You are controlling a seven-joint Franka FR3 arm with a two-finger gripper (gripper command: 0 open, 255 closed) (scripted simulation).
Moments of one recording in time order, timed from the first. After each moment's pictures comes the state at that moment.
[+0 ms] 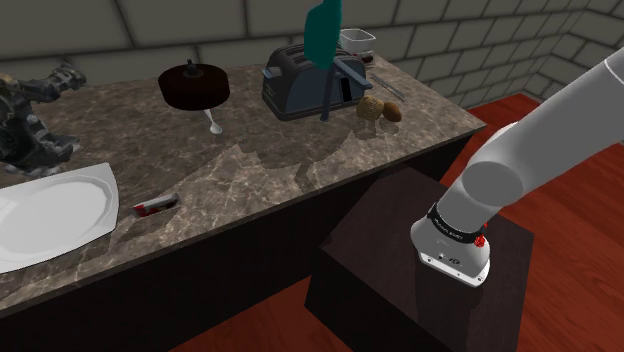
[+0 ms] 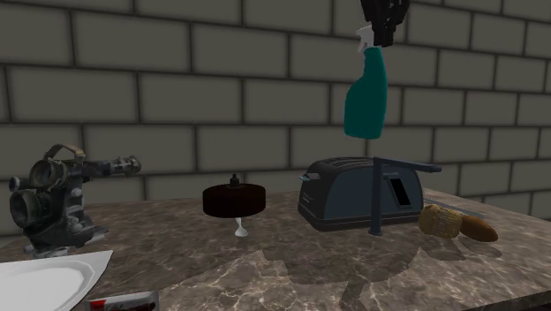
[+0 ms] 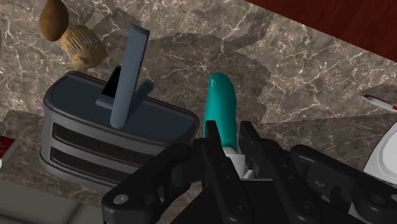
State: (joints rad) arm -0.16 -0.28 0.17 -1.64 -0.05 1.43 0.08
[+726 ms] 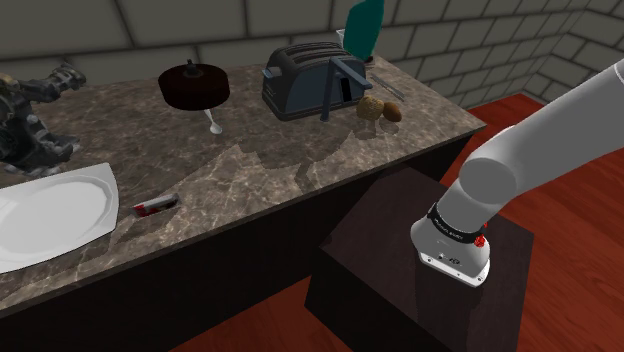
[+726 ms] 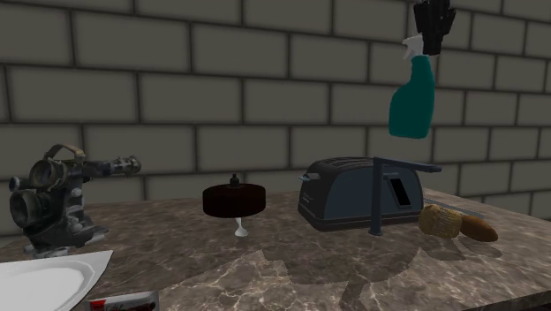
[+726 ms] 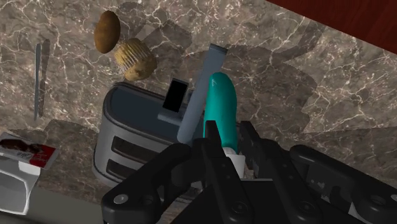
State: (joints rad) arm -0.24 -0.35 -0.02 -1.71 -0.08 1.46 -0.20
